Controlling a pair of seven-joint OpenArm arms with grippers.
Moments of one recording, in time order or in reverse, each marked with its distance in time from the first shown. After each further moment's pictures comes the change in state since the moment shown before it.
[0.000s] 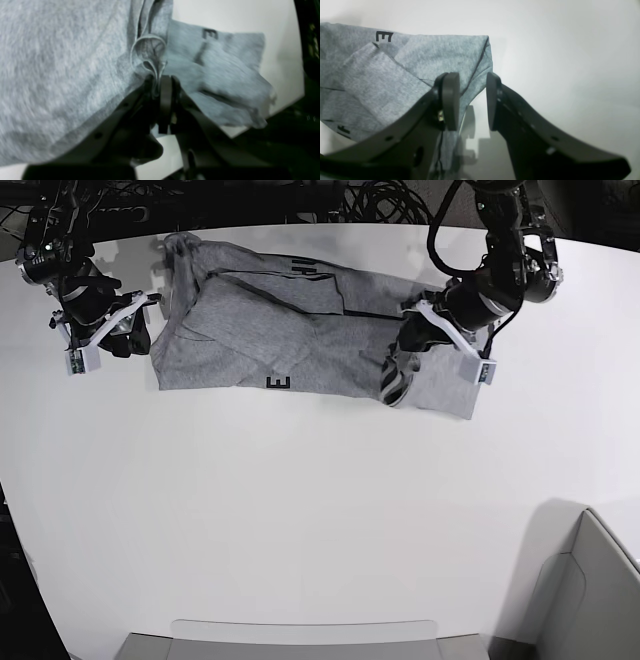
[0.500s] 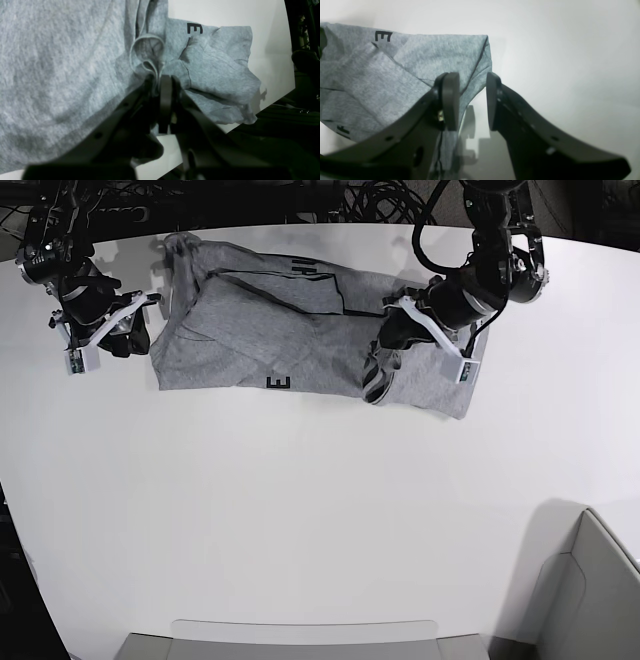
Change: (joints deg) left arm 0.0 1.3 1.8 0.0 0.0 0.0 -0.8; right arm 0.0 0.0 0.0 0.0 0.0 0.0 0.0
